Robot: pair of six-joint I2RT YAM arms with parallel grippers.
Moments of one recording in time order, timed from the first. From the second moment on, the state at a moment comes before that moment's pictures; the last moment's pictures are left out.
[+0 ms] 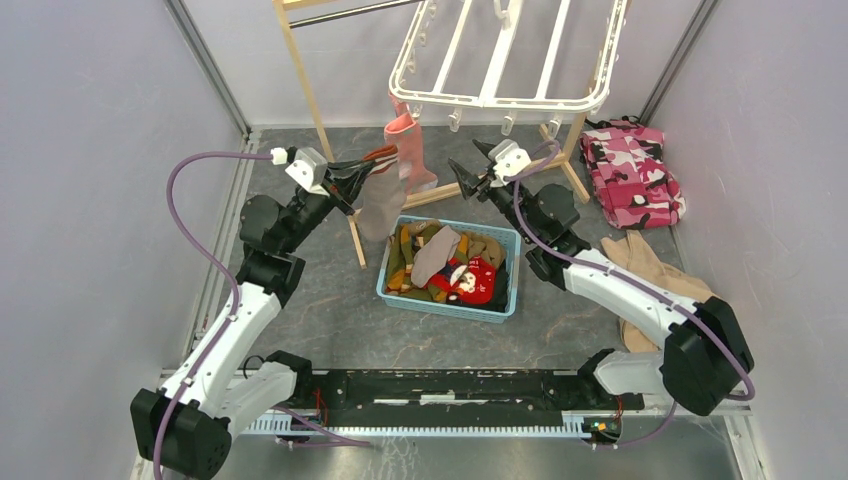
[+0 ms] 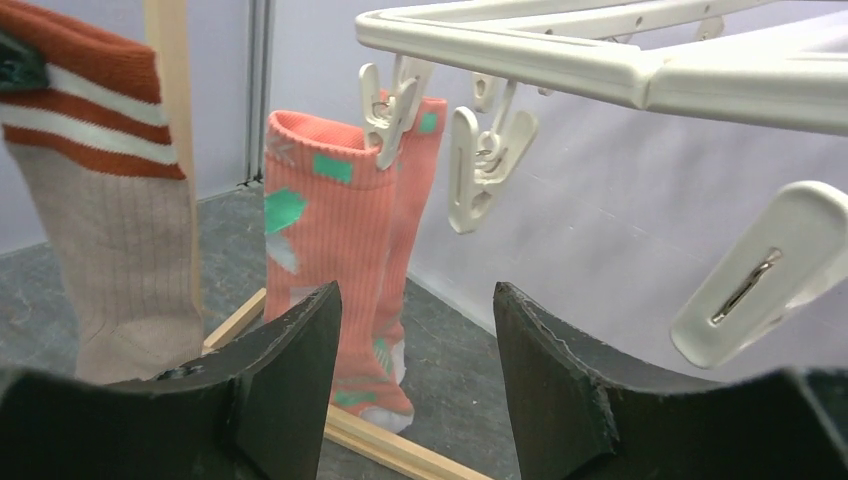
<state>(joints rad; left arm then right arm) -0.31 0.94 0.79 0.48 0.43 -0.07 0.65 1.28 0.85 0.73 -0.06 -0.26</state>
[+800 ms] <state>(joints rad) -0.31 0.96 0.77 0.52 0.48 -0.14 0.65 1.49 1.00 0.96 0.06 -0.18</state>
